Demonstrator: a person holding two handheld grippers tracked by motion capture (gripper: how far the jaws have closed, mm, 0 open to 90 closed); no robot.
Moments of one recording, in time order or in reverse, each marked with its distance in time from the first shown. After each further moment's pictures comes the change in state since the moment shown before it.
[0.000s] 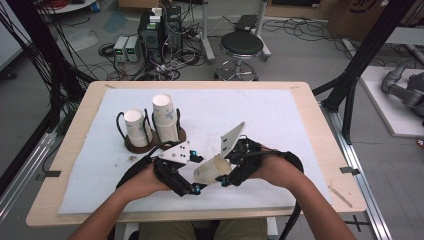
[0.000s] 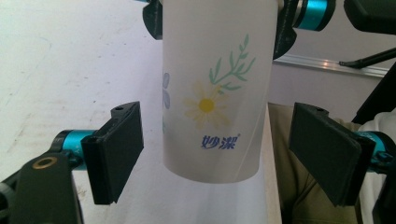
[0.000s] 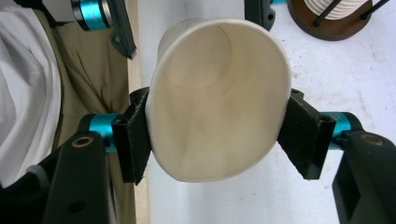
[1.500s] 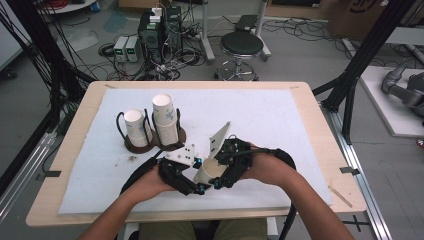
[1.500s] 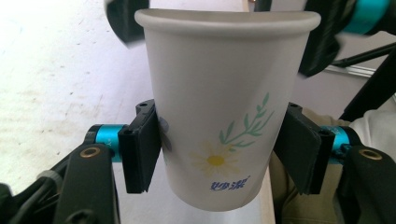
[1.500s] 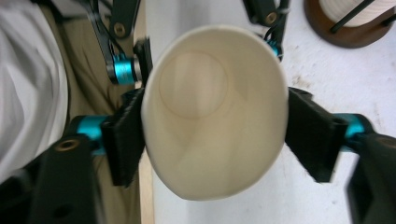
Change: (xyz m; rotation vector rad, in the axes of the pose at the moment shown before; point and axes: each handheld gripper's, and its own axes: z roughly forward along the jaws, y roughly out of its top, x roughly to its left) left arm 0.003 -0.008 0.015 0.016 -0.048 -0.043; right arm 0.001 0.021 0.011 0.047 0.033 -0.011
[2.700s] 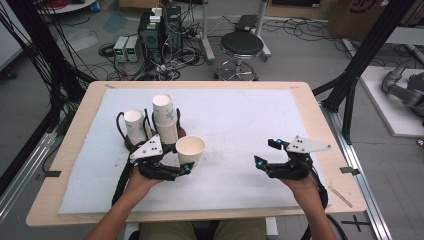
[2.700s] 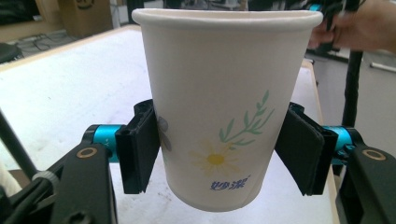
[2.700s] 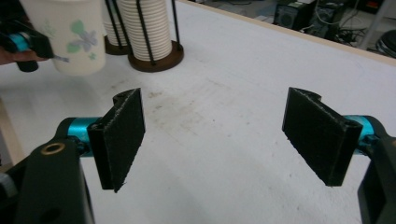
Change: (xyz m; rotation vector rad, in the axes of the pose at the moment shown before) left arm 0.018 -0.054 -0.032 -0.376 0.271 -0.138; right arm 0.009 -0.169 -0.018 -0.620 -0.455 0.551
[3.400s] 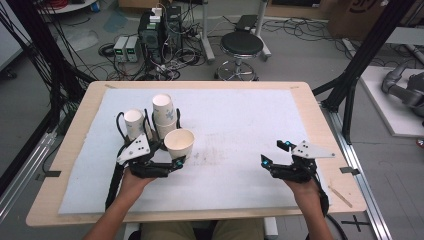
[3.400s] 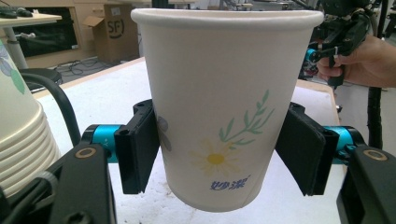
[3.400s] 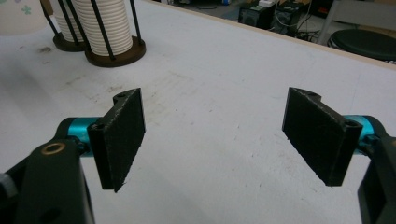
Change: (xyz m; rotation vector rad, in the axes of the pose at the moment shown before) left arm 0.003 0.000 -0.021 -0.114 0.092 0.012; right arm -0.008 -0.021 -0.003 -0.025 -0.142 0.015
